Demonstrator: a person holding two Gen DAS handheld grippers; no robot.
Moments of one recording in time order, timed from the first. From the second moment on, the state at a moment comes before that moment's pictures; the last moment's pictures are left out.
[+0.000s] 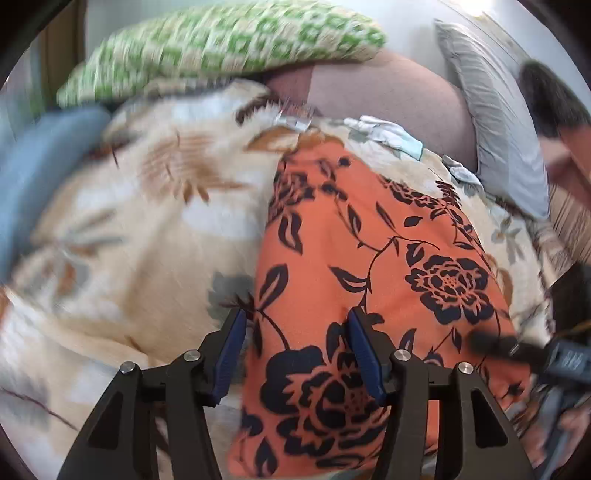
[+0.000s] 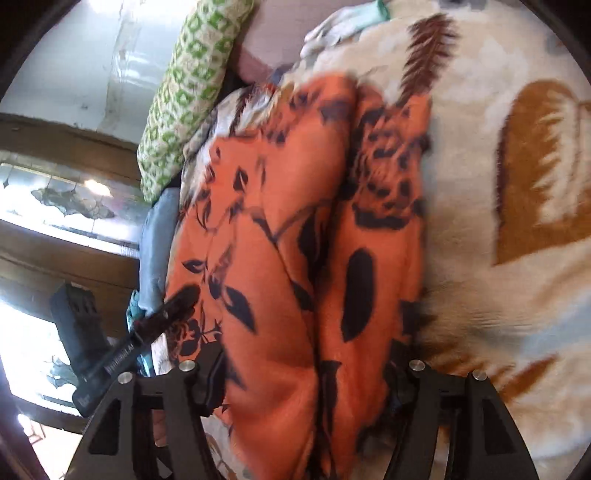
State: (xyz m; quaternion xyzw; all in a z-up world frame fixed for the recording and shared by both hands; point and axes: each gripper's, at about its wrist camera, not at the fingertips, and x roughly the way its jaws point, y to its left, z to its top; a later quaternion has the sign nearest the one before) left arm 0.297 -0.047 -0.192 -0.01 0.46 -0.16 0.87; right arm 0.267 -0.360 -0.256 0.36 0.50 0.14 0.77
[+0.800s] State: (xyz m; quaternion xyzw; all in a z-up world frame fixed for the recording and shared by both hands) left arm 0.269 -0.036 -0.221 0.04 0.49 -0.16 0.86; right arm 0.251 -0.328 -0.235 0.24 0.48 0.18 0.82
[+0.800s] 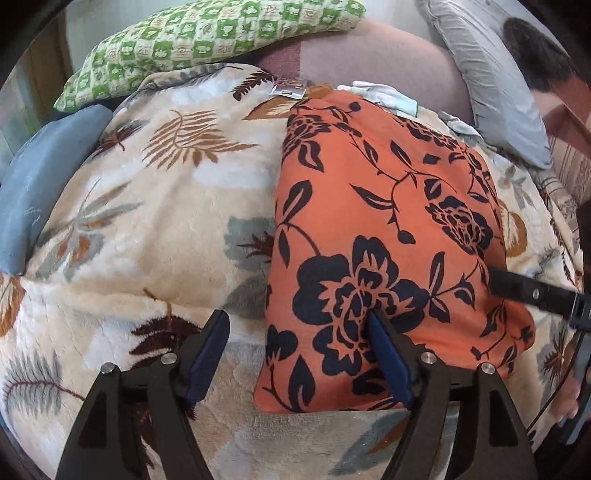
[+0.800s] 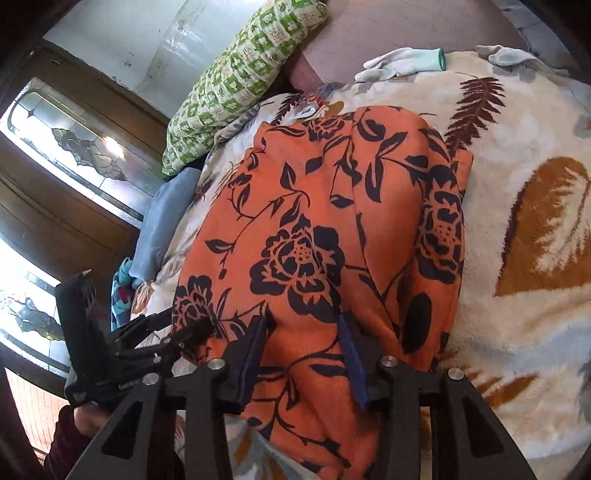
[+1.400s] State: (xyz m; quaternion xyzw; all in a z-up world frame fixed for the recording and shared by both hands) left arm 0.170 -0.004 -0.134 0.08 0.38 -0.09 0.92; right arm 0.146 -0.293 -0.213 0.17 0.45 0.07 0.88
